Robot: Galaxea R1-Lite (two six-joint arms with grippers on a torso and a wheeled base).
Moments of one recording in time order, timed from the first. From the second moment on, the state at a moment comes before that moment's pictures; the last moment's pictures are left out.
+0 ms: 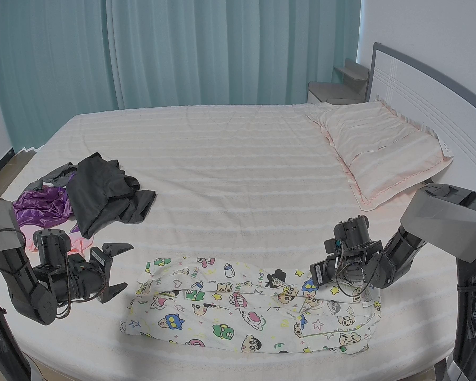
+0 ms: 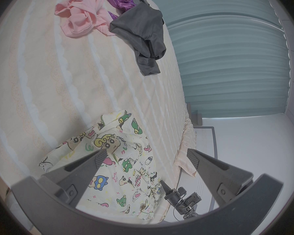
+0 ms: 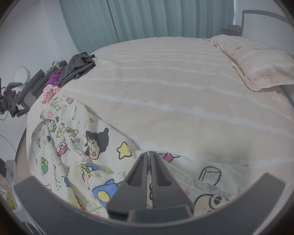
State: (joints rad) left arm 0.03 2.03 -0.28 -1.22 -0.45 -1.21; right arm 0.38 2.36 -0.94 -0.64 0.05 0.06
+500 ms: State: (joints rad) left arm 0.03 2.03 -0.28 -1.22 -0.45 -1.21; right arm 0.45 2.32 -0.95 -0.64 0.03 0.06
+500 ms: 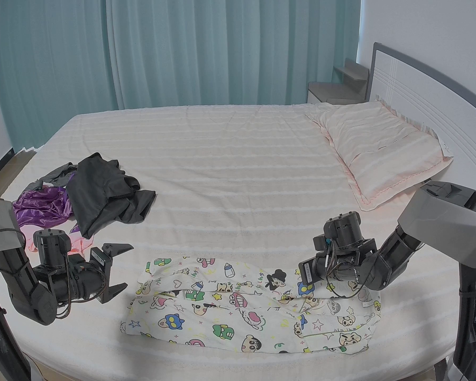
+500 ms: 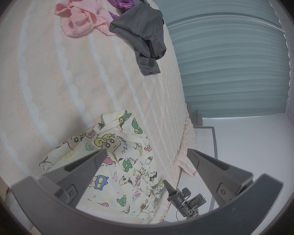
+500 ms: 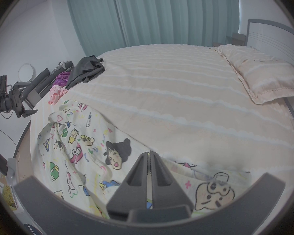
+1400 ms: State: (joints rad) left arm 0.03 2.03 -0.28 -1.22 -0.45 -1.21; right arm 0.47 2.32 -1.01 -0.64 -0.01 0.30
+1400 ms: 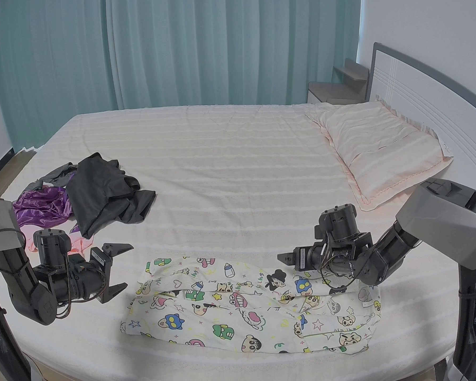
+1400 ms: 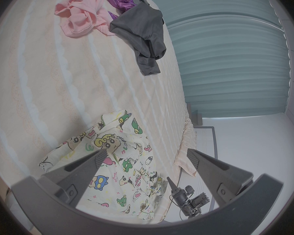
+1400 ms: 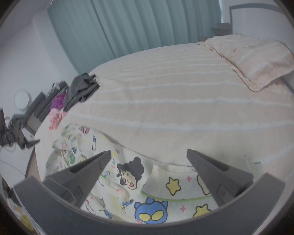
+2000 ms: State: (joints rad) left arm 0.03 2.03 -0.28 -1.22 -0.45 -1.21; right arm 0.39 2.11 -0.69 -0.64 -0.14 0.87
